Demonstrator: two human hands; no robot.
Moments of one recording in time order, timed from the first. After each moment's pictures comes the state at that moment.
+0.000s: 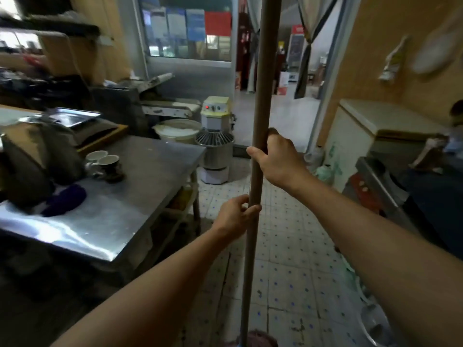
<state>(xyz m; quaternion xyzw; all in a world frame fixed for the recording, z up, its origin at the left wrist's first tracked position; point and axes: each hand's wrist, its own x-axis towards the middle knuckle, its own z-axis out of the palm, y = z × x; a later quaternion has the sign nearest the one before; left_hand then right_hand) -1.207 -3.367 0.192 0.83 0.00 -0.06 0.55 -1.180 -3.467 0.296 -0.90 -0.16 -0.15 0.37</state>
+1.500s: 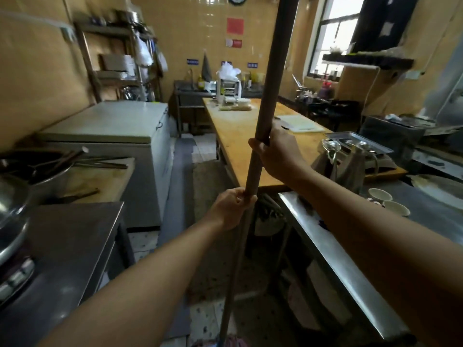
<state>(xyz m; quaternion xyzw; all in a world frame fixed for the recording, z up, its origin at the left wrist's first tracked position) -1.510 -2.817 0.210 0.76 0.35 0.26 0.48 -1.392 -2.858 0.324 -0.65 -0.60 0.08 0.45</state>
